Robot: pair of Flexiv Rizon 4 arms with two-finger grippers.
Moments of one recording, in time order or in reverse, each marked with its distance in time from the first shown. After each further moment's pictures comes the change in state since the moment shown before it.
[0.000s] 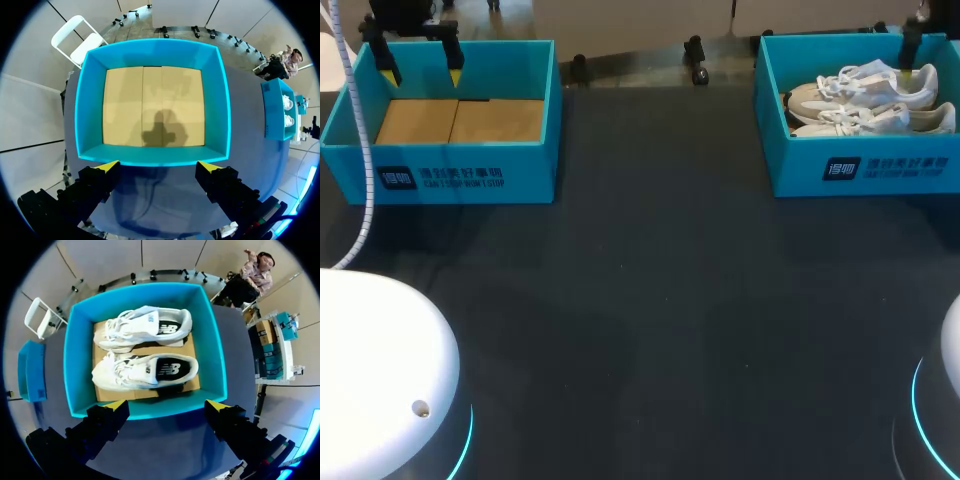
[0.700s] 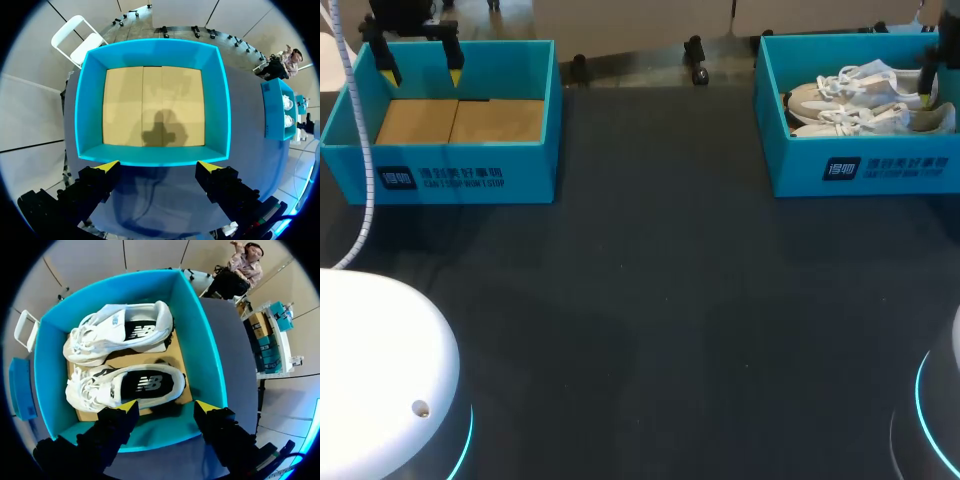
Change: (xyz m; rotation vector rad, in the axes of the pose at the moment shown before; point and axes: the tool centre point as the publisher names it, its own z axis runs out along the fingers) left arm 0.000 0.000 0.000 0.000 0.000 0.000; right arm -0.031 0.021 0.068 -0.008 -0.044 0.087
